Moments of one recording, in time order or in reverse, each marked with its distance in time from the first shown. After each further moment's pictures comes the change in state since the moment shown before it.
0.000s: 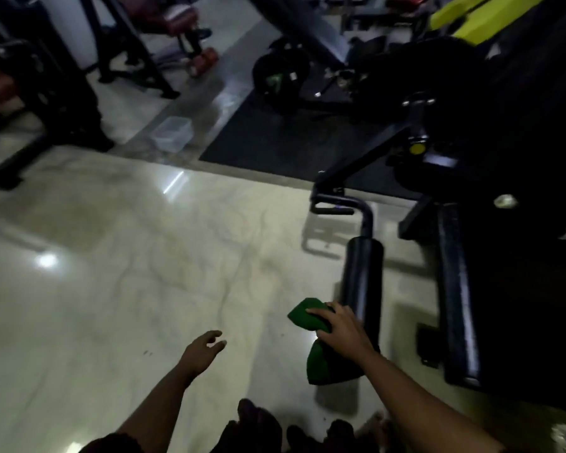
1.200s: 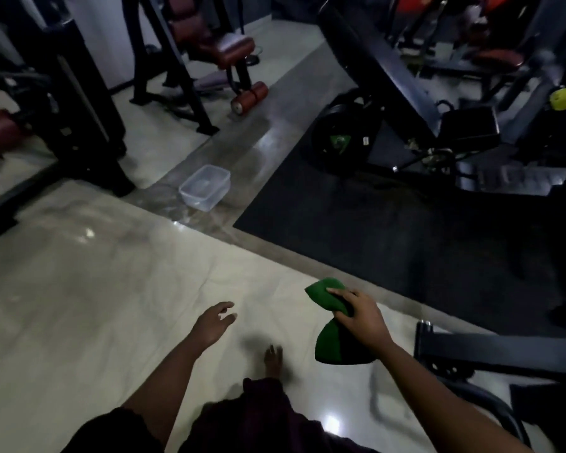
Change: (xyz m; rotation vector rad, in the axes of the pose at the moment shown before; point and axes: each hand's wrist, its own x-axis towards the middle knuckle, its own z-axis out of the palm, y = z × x) left_hand 0.545 0.275 -0.370 -0.184 0.084 0.136; right_hand 0.674 -0.183 -0.164 0.065 0.182 -0.082
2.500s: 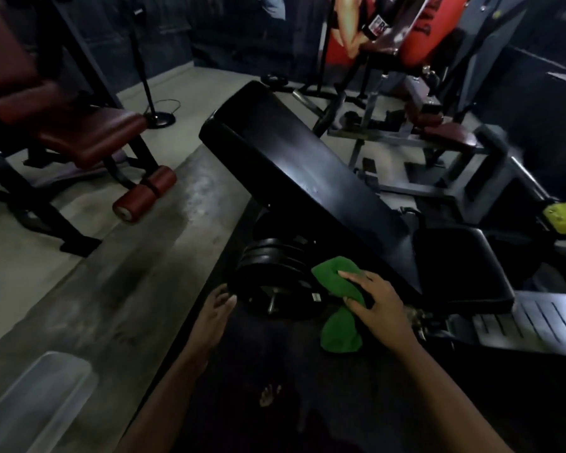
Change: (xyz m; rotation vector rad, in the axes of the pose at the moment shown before) left_hand 0.769 0.652 0.062 -0.392 -0.002 0.266; right_hand 0.852 0.171 -0.388 0.033 0.397 -0.090
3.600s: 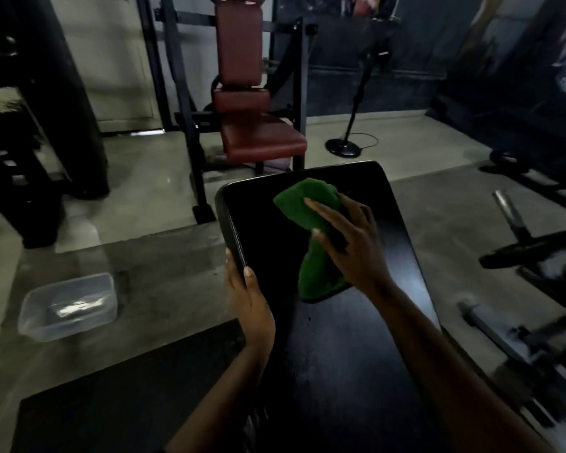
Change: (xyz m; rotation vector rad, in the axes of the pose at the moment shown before) left_hand 0.329 0.191 0.199 -0.375 1.317 0.311; right_hand 0.544 -0.010 0.043 0.247 -0.153 -1.023
